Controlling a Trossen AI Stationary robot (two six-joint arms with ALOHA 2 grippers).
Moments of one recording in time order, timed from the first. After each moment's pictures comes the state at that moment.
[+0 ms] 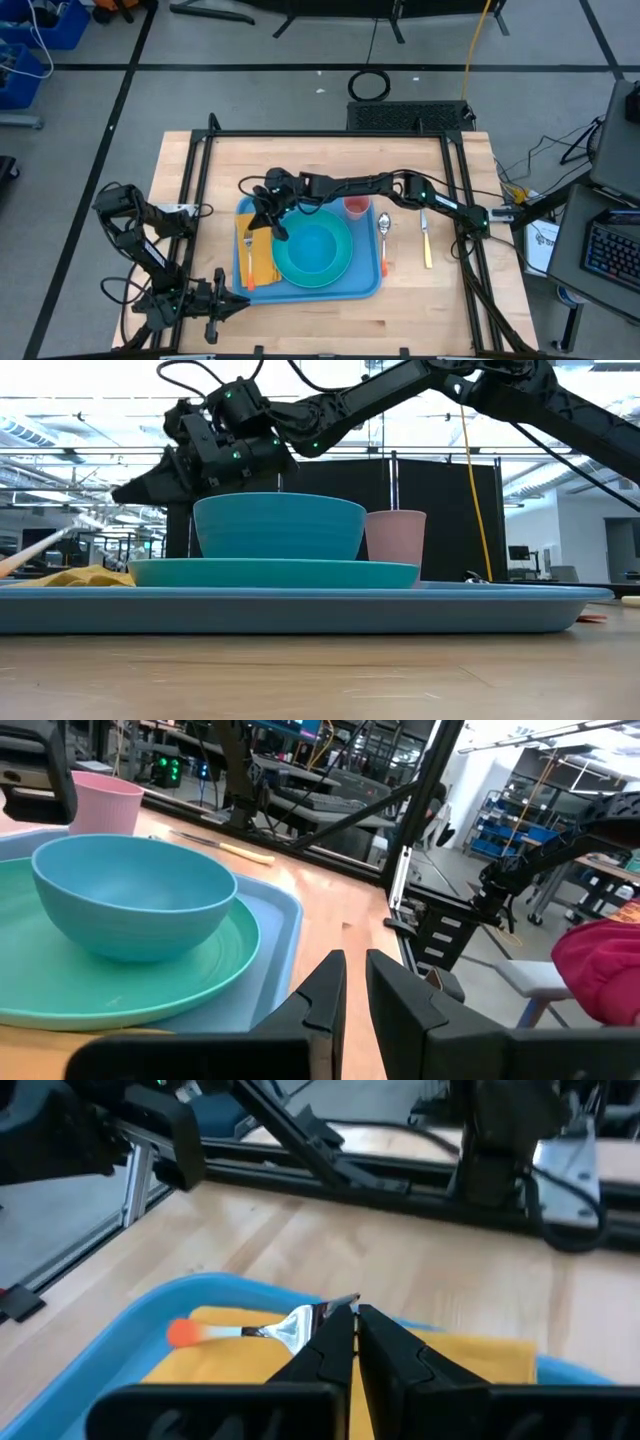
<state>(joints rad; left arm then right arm) -1.26 1.65 0.47 0.99 -1.26 -0.55 -0.11 2.50 2.09 -0.03 -0.60 -0.13</state>
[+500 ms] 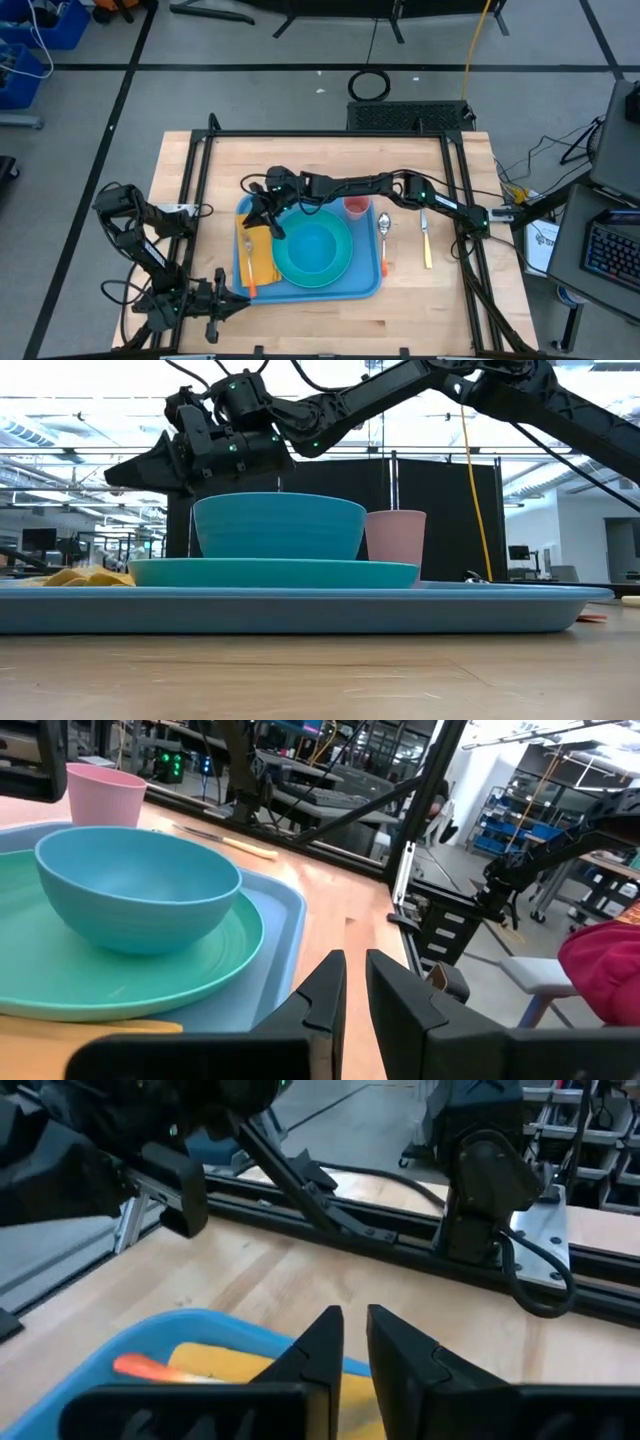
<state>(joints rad) -1.26 1.65 0.47 0.94 -1.25 -0.61 -0.11 2.50 2.09 0.07 -0.60 -0.15</state>
